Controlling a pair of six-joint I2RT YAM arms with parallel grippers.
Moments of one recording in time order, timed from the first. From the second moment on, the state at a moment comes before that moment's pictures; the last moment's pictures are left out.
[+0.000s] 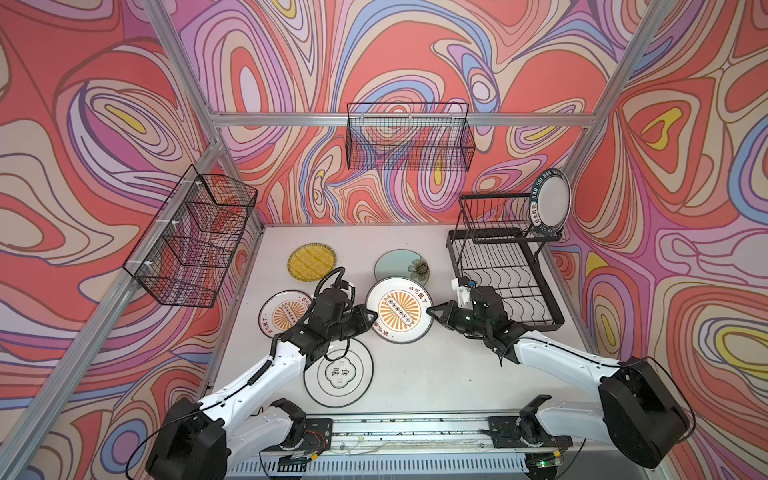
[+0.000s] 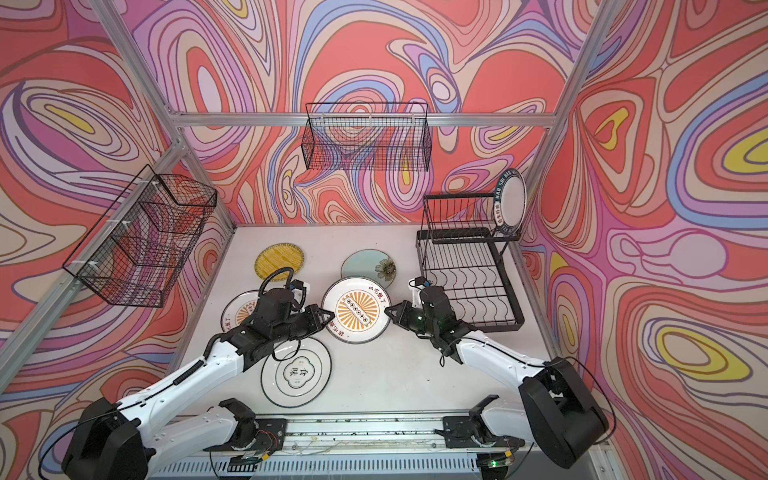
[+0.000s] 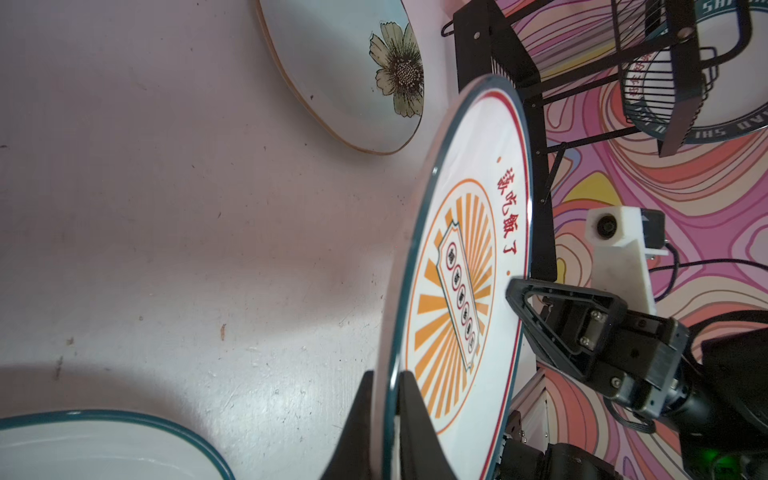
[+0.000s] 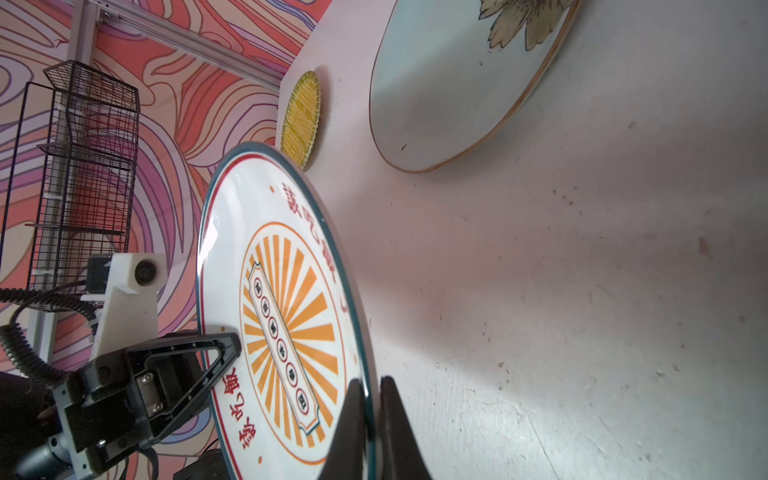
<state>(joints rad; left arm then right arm) -0.52 1.07 0.60 -0.14 0.29 -0.91 0.52 1.27 0.56 0.21 -0.39 0.92</state>
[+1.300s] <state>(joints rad) -0.55 1.02 0.49 0.22 0.29 -1.03 0.55 1.29 0.57 0.46 -0.45 0.96</state>
